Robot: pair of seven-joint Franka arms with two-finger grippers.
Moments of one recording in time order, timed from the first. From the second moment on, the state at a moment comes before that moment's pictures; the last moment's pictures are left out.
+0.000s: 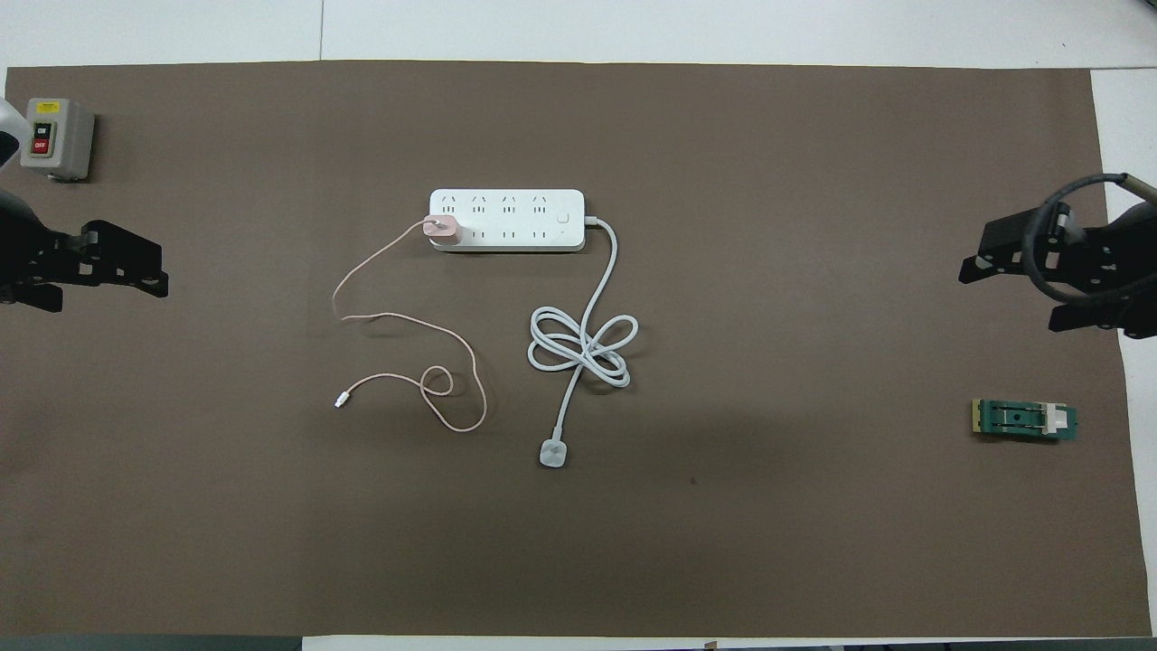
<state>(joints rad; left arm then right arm) -0.05 0.05 -0.06 -1.50 -0.02 1.44 -0.17 0.01 0.00 -0.02 -1.60 0.28 1.52 0.59</state>
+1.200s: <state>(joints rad) -0.10 0.12 -0.09 -1.51 -0.07 1.56 -1.36 0.18 0.45 -0.02 -1.56 0.86 1.80 1.33</state>
